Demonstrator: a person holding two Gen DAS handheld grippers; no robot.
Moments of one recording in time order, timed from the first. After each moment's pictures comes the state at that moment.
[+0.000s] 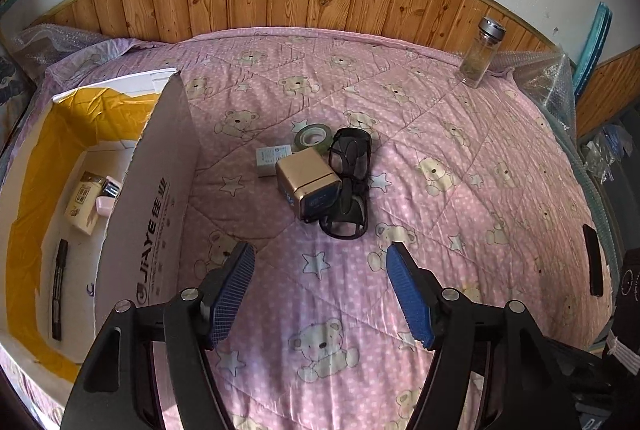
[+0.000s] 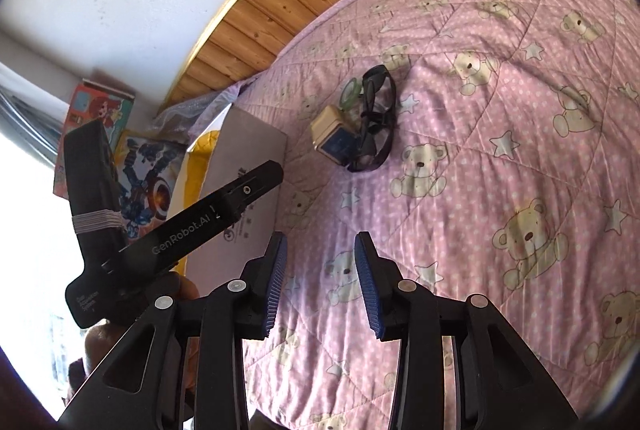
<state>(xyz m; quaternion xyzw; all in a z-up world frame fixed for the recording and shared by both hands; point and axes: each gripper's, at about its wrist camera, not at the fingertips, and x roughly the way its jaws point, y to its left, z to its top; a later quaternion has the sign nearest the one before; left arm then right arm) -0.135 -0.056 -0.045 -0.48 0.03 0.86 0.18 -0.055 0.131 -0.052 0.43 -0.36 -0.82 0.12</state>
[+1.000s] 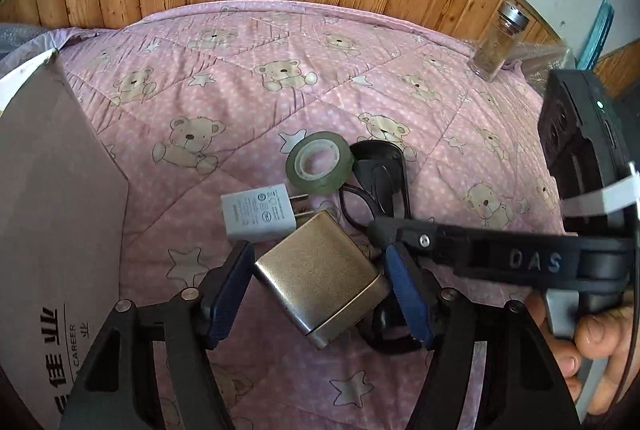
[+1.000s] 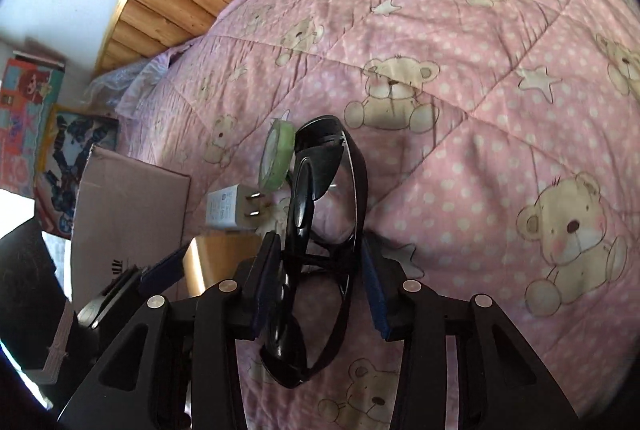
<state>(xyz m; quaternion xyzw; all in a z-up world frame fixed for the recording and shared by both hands) -0.237 -0.039 -0.126 -0.49 0.01 0.83 0.25 -0.268 0.143 -0.134 0.53 -0.26 -0.80 0.12</state>
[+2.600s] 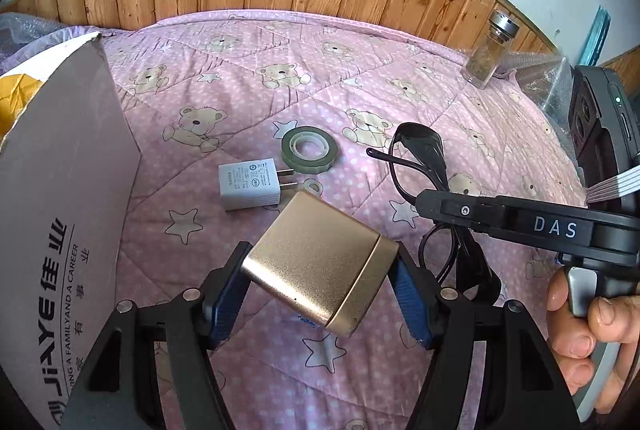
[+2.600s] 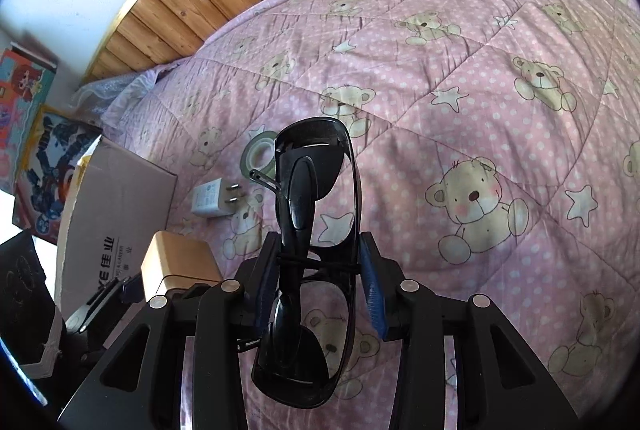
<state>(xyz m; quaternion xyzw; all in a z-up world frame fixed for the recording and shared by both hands) -0.198 -0.042 -0.116 -0.47 0.00 0.85 0.23 -0.210 0.156 -0.101 0.50 -0.23 -0.83 0.06</state>
